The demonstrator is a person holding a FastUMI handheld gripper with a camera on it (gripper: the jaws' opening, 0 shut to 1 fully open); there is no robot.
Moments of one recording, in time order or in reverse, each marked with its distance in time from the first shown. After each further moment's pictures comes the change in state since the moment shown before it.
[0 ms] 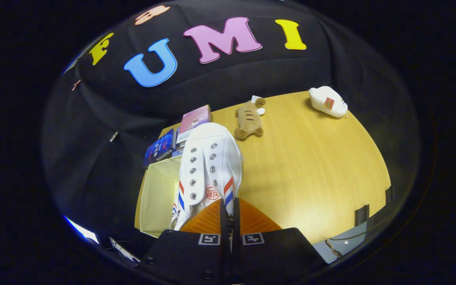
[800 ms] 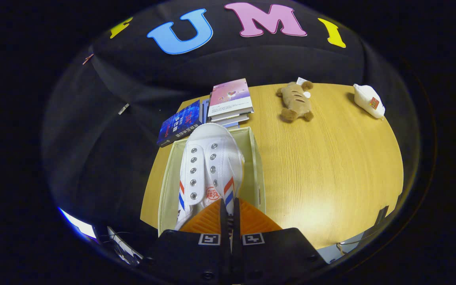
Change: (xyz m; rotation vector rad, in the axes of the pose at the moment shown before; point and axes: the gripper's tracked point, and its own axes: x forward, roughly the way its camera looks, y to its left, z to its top) arm 0.087 0.095 -0.051 -0.081 0.156 0.016
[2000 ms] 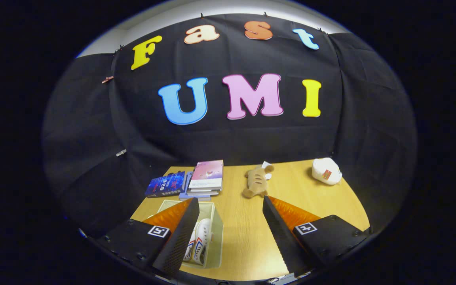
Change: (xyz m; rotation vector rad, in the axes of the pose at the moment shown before) arm -0.190 -0.069 0.122 -0.171 -0.646 -0.117
